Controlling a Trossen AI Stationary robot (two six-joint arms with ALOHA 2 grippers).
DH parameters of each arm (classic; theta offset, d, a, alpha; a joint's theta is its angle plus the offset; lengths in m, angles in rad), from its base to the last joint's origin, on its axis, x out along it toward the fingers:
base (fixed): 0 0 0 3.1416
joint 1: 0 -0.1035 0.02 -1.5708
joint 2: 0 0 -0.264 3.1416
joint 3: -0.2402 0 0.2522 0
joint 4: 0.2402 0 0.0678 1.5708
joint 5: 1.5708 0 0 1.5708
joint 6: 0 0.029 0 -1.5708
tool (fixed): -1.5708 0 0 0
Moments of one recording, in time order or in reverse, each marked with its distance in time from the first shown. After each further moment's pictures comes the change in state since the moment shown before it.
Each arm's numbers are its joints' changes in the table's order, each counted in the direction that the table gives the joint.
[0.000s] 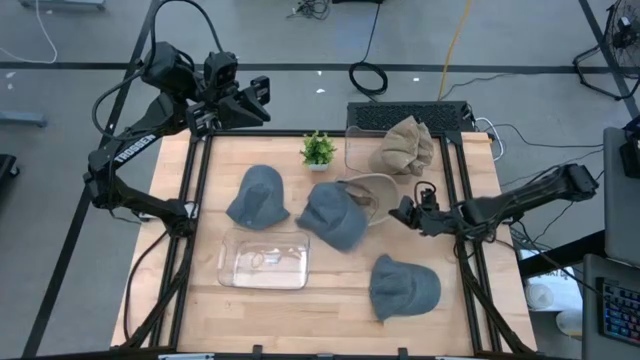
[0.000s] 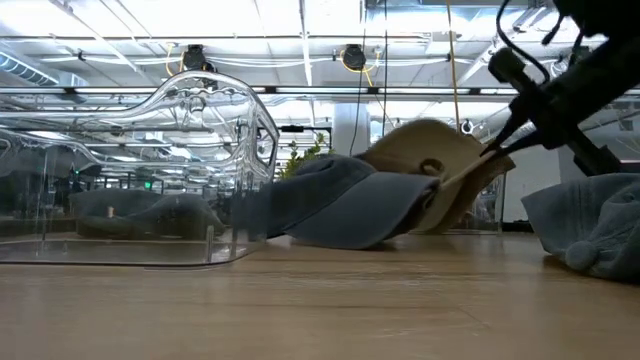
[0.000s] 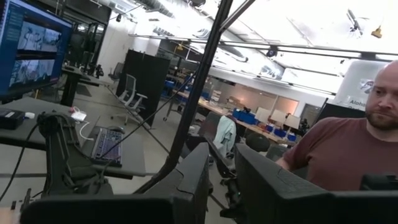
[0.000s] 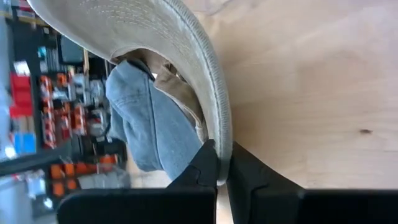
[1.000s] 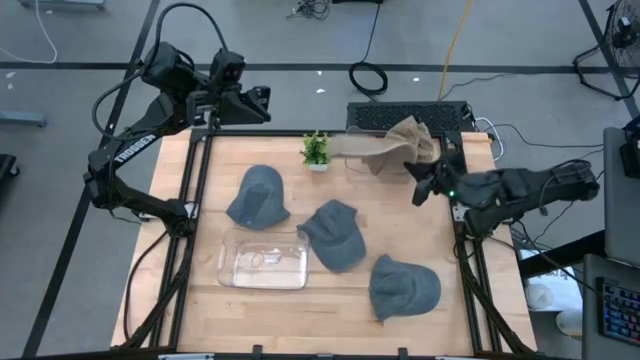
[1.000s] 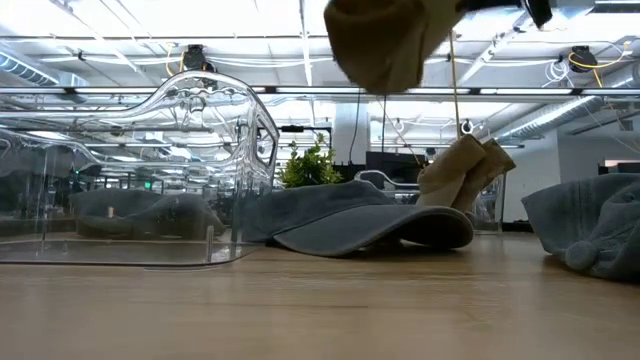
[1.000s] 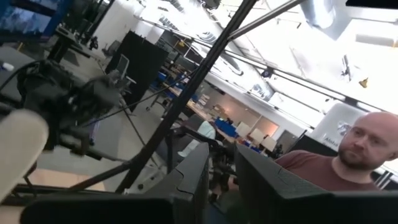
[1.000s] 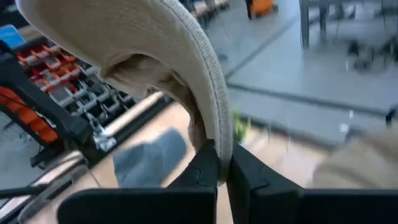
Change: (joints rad) left arm 0.000 0.000 0.000 0.000 0.011 -0.278; right arm 0.027 0.003 -0.636 0.328 -0.314 -1.210
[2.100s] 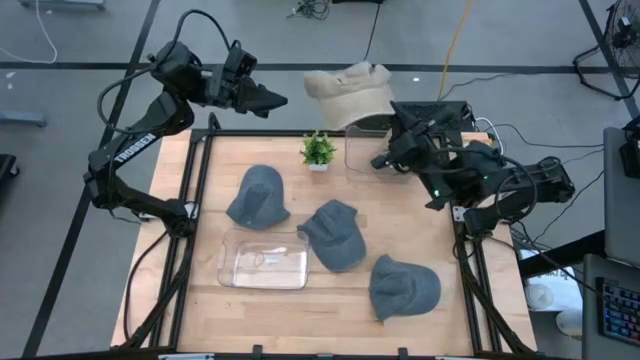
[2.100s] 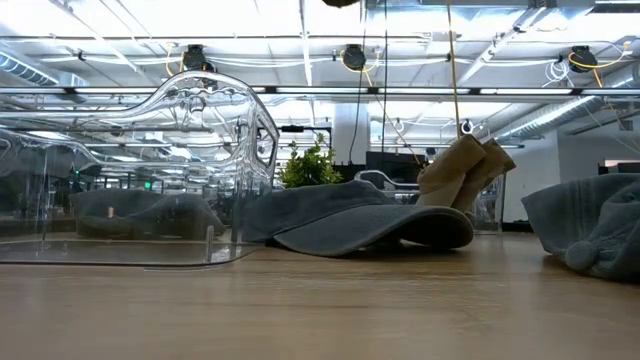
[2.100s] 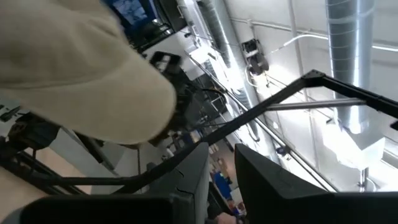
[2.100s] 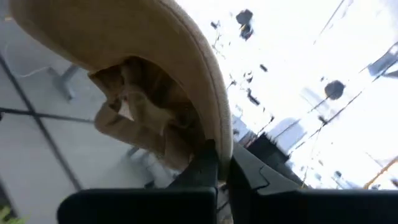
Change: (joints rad) left arm 0.004 0.000 0.000 0.166 0.285 -0.237; right arm 0.049 -0.488 -0.407 -1.035 -0.317 -1.979
